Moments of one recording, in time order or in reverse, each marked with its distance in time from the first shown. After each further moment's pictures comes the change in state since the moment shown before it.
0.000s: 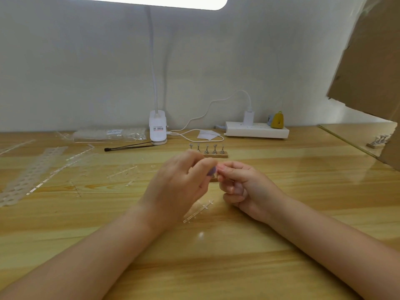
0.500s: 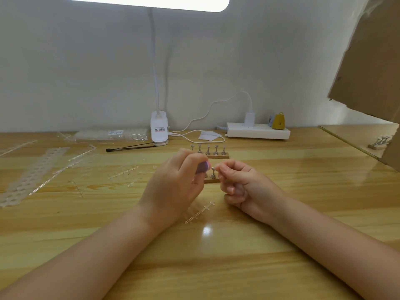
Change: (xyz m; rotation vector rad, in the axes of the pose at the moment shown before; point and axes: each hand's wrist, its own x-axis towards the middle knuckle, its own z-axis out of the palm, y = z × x) left_hand -0.002 -0.003 -0.001 -0.117 0.075 -0.099; right_hand 0.002 0.003 -0.003 -0.002 -0.024 -0.013
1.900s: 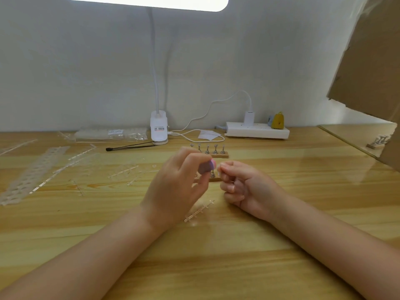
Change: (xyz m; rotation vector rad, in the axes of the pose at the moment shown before) left_hand 0.001 0.004 0.001 -0.064 0.035 0.021; right_hand -0.001 -0.004 0.001 -0.005 0.000 0.057
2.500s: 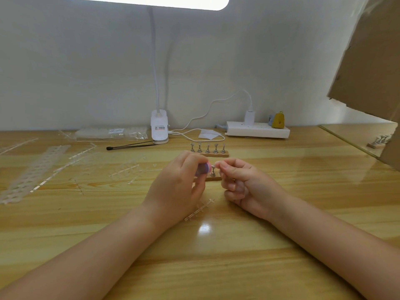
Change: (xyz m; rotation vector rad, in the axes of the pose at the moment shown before) left_hand -0.006 -0.003 0.005 0.014 -0.100 -0.123; right_hand 0.001 0.002 -0.001 0.014 0.022 -0.043
